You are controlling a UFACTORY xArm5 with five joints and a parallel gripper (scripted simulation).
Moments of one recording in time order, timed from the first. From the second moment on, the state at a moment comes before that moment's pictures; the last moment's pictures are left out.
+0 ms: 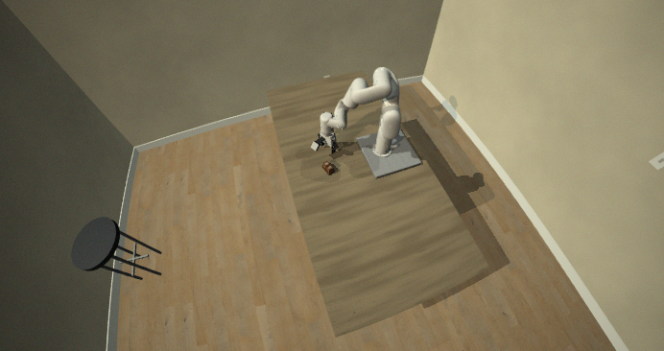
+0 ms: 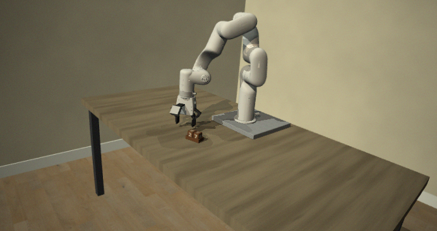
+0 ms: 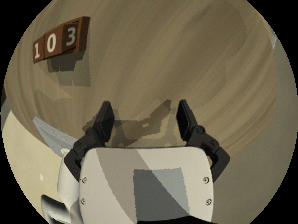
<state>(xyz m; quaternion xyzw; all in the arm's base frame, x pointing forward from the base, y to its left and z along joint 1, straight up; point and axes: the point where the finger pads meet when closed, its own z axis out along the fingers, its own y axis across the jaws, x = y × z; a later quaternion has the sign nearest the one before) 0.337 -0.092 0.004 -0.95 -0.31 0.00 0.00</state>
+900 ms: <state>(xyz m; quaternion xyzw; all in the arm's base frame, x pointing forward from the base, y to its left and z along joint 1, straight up) 0.337 -0.092 0.004 -0.95 -0.31 0.00 0.00</state>
